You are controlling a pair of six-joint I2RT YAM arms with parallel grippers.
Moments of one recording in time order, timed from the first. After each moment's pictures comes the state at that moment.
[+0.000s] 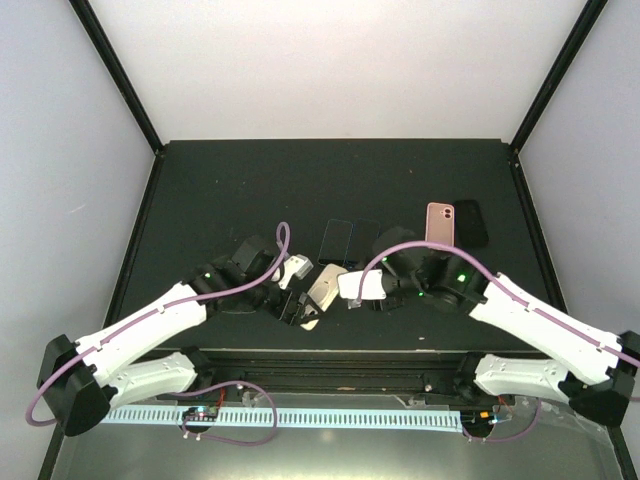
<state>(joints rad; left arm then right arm) -0.76 1.05 0.76 -0.61 0.56 -0.38 1.05 1.13 1.11 -0.89 0.12 -0.94</state>
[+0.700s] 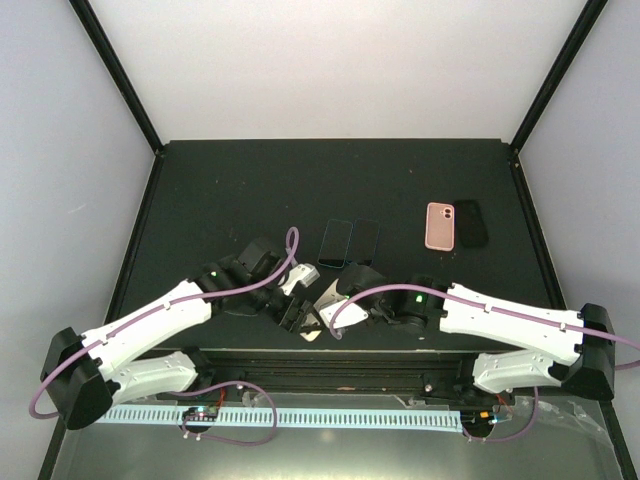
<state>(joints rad) -0.78 1.08 0.77 -0.64 0.68 -0.34 1.22 1.21 1.02 -0.79 0.41 -1.13</state>
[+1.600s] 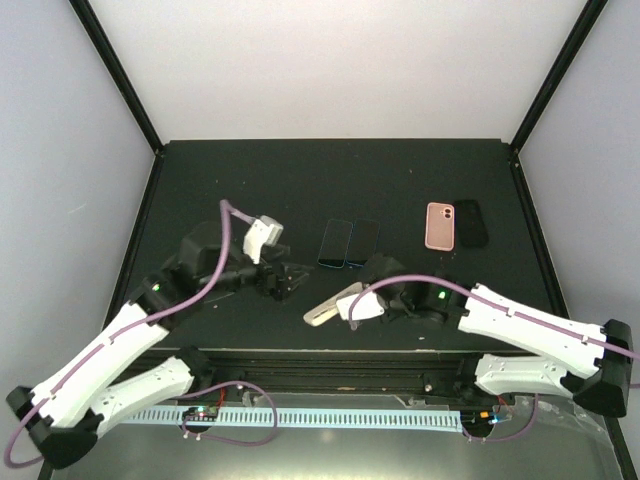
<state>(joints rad) -0.70 0.71 0.84 -0.37 0.35 -0.37 0.96 1.07 0.97 -0.86 0.16 -0.98</state>
